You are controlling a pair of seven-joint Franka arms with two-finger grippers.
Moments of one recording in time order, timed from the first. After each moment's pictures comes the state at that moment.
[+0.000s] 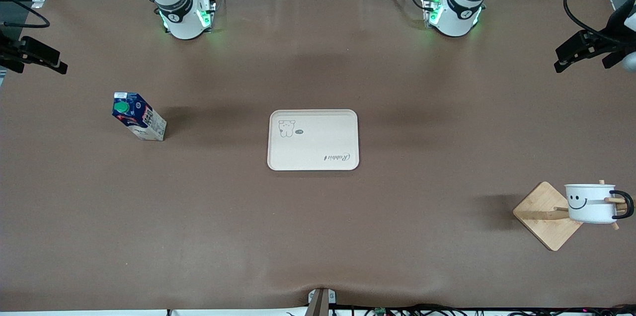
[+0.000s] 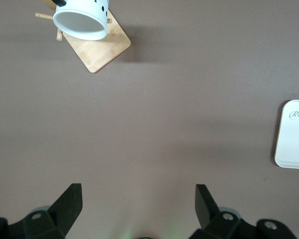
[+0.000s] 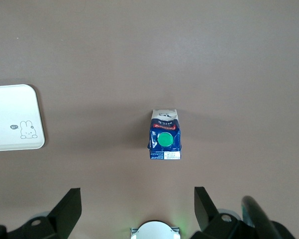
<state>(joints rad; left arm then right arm) -0.06 -0.10 0.01 -1.60 0.04 1.51 -0.10 -0.08 -0.02 0.01 -1.50 0.04 1.37 -0.01</state>
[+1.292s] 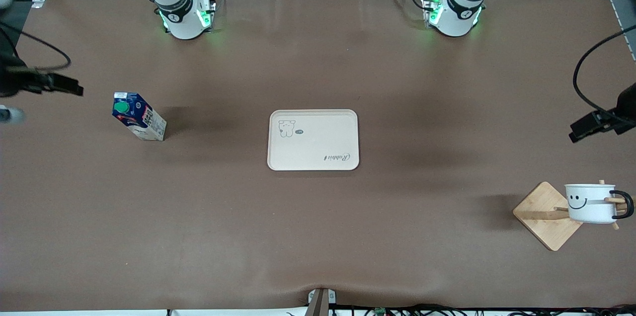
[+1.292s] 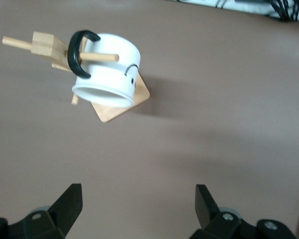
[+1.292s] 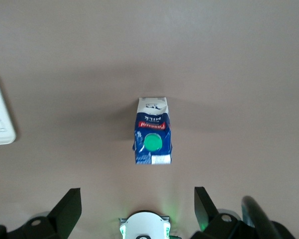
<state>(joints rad) 0.03 0.16 0.03 -1.54 0.05 1.83 -0.15 -0.08 0.17 0.01 -1.50 -0.02 1.37 -0.01</state>
